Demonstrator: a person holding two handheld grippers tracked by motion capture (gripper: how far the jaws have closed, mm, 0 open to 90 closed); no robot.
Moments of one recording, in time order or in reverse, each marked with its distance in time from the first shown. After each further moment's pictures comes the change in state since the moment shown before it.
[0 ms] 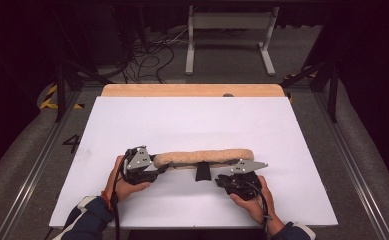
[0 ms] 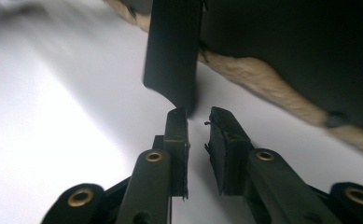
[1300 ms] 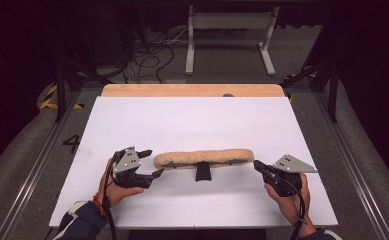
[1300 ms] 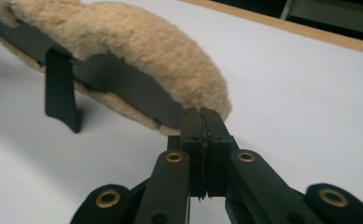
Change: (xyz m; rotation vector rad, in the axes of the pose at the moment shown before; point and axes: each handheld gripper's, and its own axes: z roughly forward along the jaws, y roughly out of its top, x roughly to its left) left arm -0.006 0.000 -0.026 -0.095 0.037 -0.058; right arm -0.041 -0.012 -0.079 -0.191 -0.283 0.045
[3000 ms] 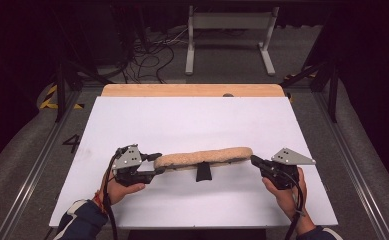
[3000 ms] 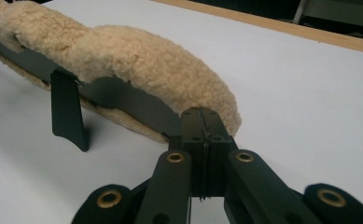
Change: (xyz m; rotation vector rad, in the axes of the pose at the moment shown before) left arm -0.001 0.015 -0.004 -0.031 -0.123 0.016; right arm -0.007 0.010 0.011 -0.015 0.061 0.032
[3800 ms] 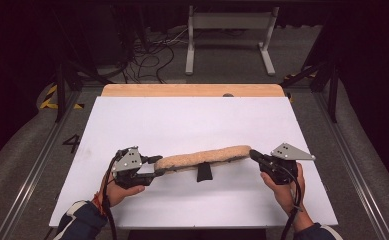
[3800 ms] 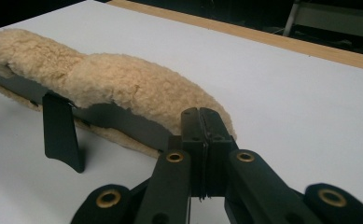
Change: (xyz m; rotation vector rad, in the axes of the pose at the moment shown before) left arm -0.006 0.000 -0.002 0.008 -0.010 0.014; right arm -0.001 0.011 0.004 -0.026 -0.025 0.006
